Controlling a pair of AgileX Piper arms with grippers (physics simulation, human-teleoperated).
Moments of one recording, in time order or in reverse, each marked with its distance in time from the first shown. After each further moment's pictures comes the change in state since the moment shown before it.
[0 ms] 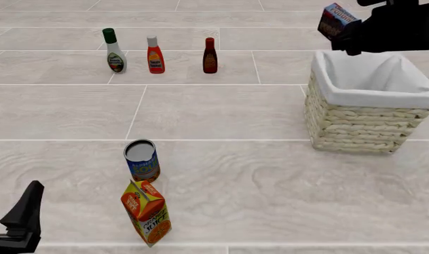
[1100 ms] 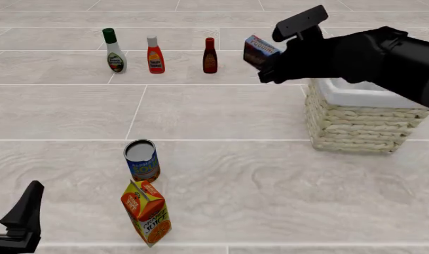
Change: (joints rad) left arm 0.000 -0.001 0.001 0.000 0.000; right arm 0.296 0.121 0.053 -0.120 -0.007
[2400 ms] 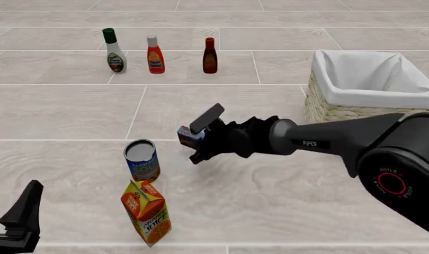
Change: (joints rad) left arm 0.000 0.000 -0.009 0.010 0.000; right arm 0.270 0.528 0.006 -0.289 0.007
